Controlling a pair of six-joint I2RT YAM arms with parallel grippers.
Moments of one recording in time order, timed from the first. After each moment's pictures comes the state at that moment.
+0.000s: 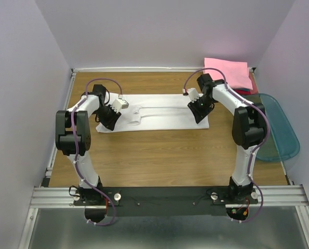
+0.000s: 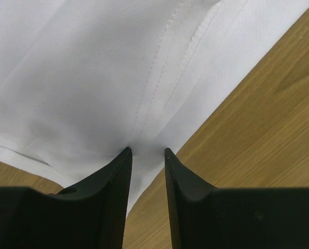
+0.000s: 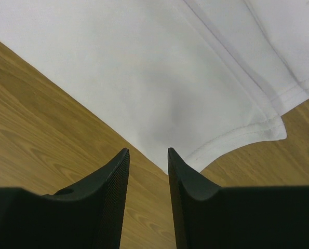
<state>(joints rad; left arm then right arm) -0.01 1.89 1.31 -0.84 0.36 0.81 0.27 2.04 1.62 -0.99 -0.23 -0.49</state>
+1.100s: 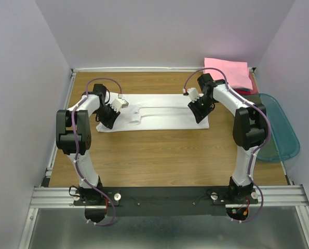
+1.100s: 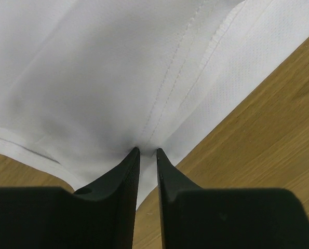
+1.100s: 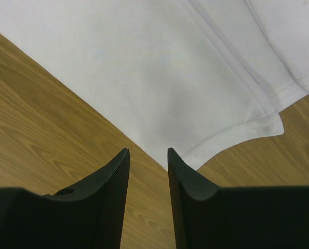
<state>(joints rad) -0.01 1.91 1.32 -0.82 0.33 0.78 0.27 2.02 1.61 -0.99 -0.23 -0.50</state>
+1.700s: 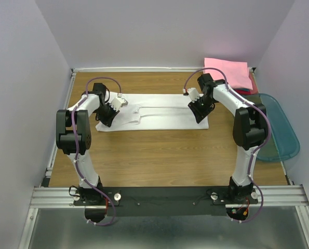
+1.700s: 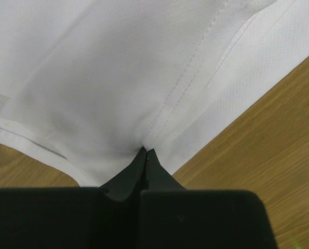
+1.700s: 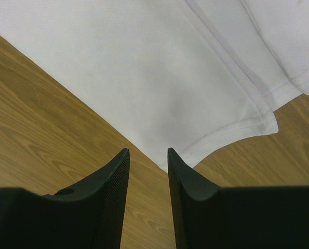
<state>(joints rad) -0.01 1.91 1.32 -0.79 0.29 0.77 0.27 2.02 1.61 -0.99 -0.23 -0.50</state>
